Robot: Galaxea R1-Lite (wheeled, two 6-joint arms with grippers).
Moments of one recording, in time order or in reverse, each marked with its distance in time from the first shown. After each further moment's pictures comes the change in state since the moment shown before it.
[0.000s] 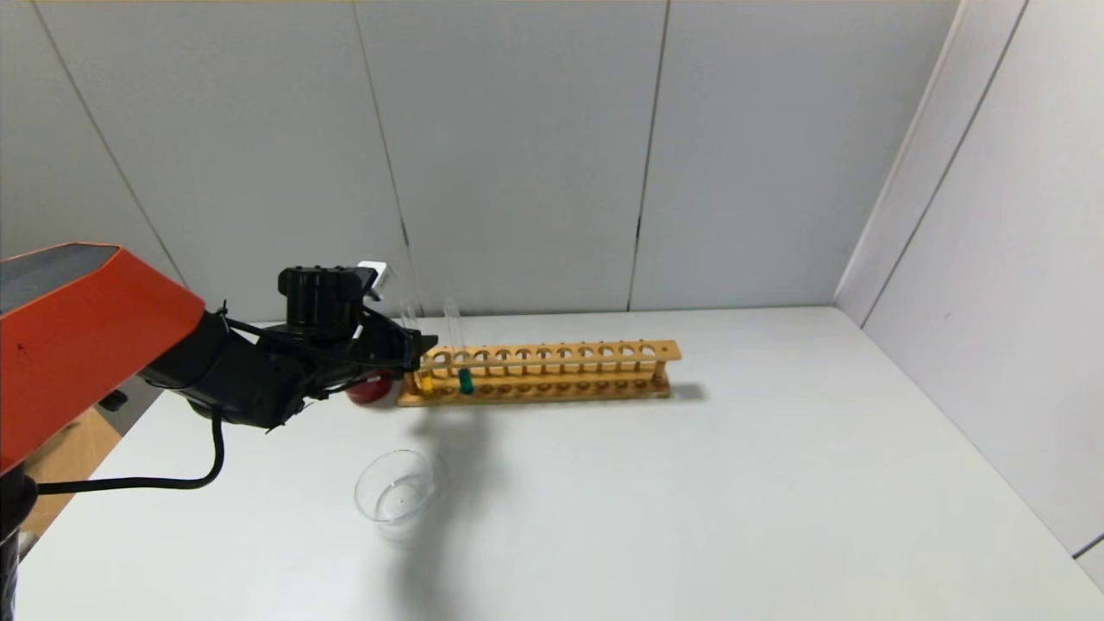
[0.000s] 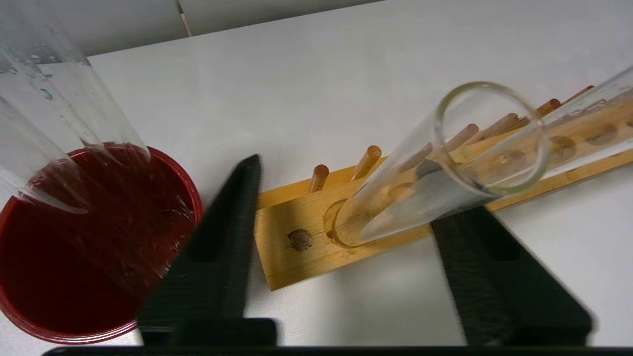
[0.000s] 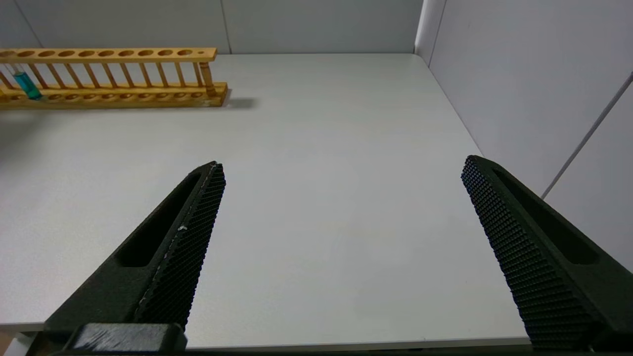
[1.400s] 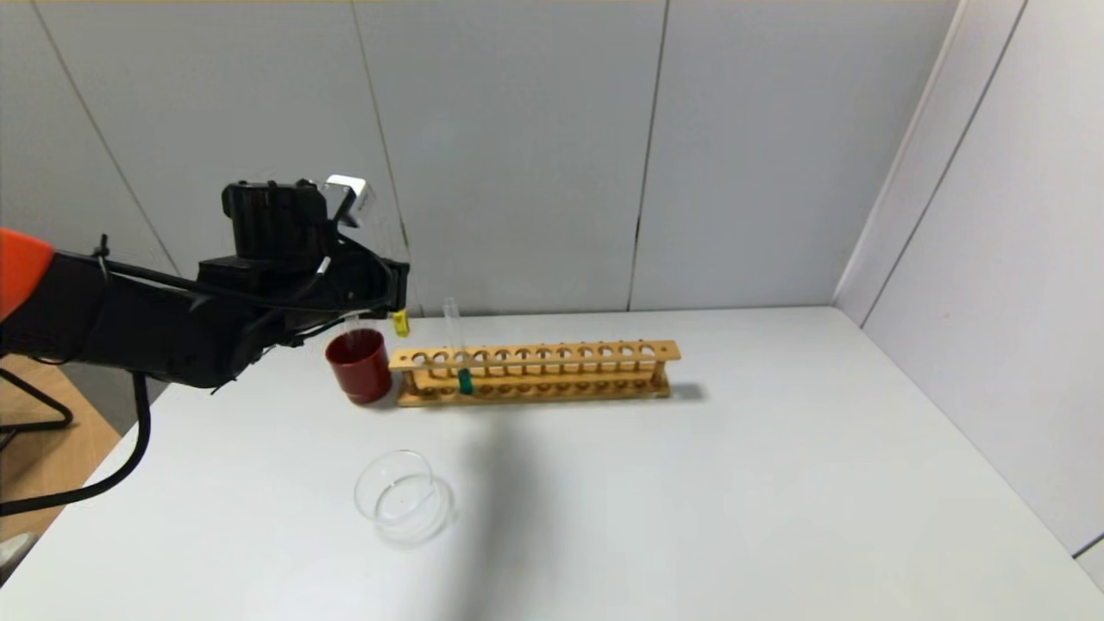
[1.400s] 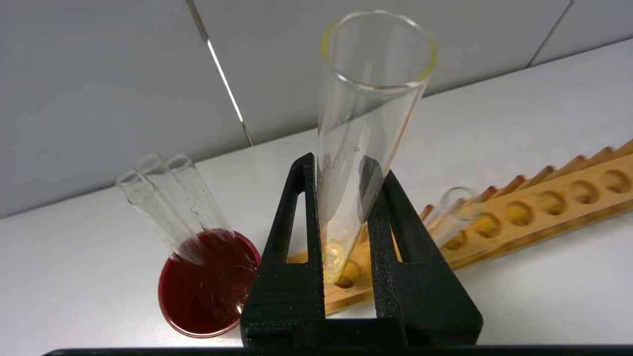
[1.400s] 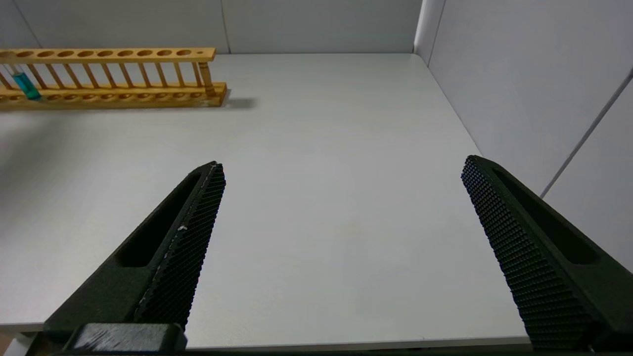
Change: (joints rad) left arm -0.051 -0.247 -0.051 0.122 0.151 0.099; right arm 0.000 0.000 0.000 0.000 0.000 0.000
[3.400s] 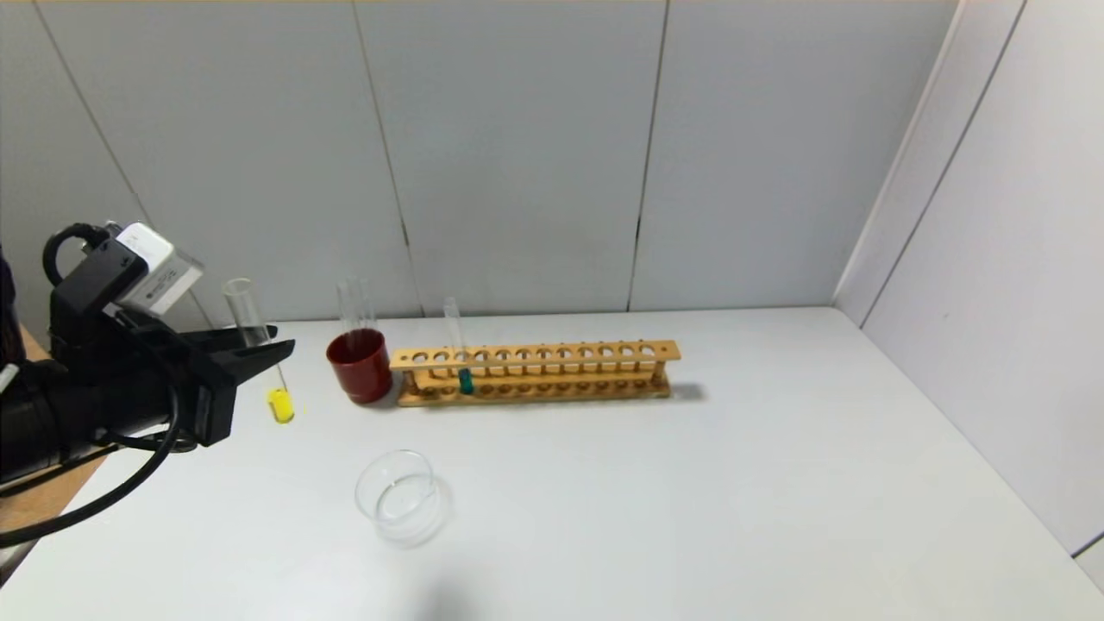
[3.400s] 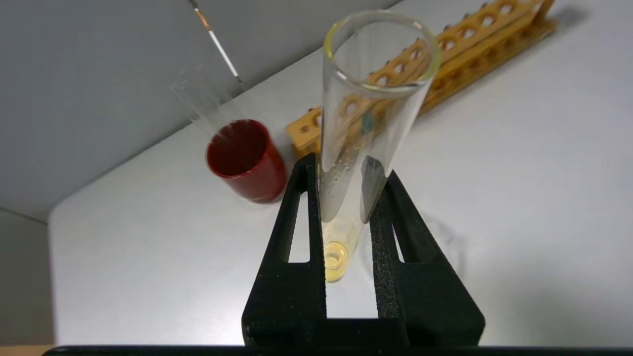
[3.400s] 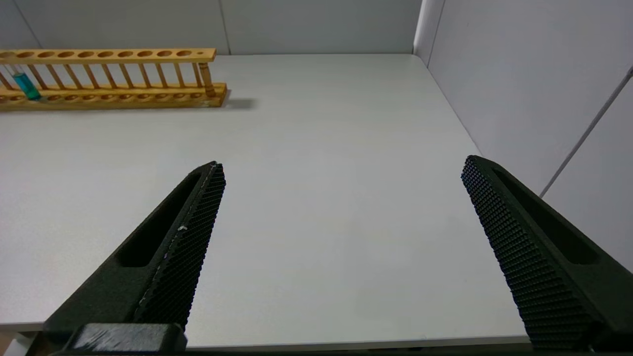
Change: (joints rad) left arm 0.175 -0.596 0.512 0.139 -0.322 0.310; right arm 0.000 0.000 0.000 0.000 0.000 0.000
